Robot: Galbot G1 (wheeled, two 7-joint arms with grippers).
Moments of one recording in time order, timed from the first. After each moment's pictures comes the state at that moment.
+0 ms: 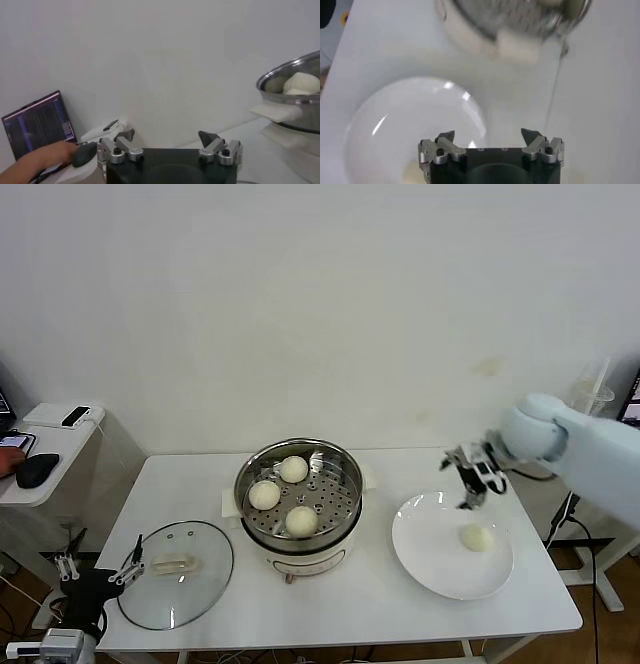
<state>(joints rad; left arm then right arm) 1.74 -1.26 -0.88 -2.17 -0.03 0.09 -0.02 0.25 0.50 -0.99 1.55 -0.01 -0.26 -1.04</state>
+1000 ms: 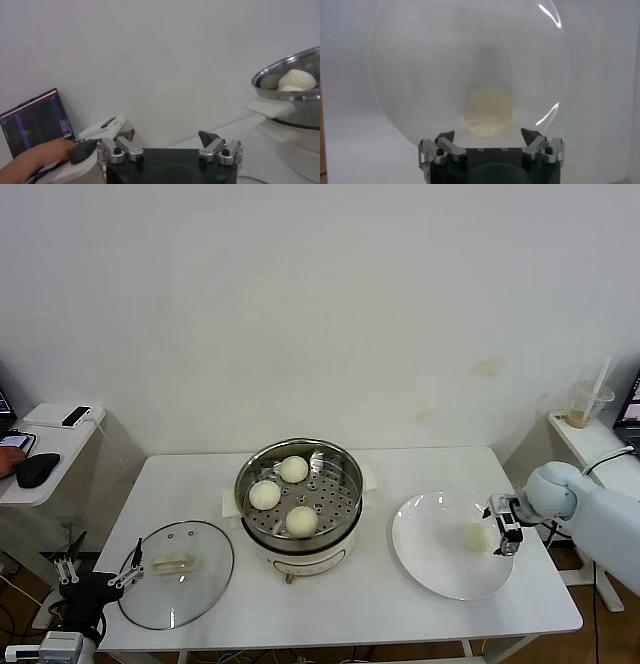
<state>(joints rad) 1.75 -1.27 -0.89 -2.18 -0.03 0.10 -0.01 -0.18 0.58 -0.66 1.27 -0.21 -0.21 -1.00</state>
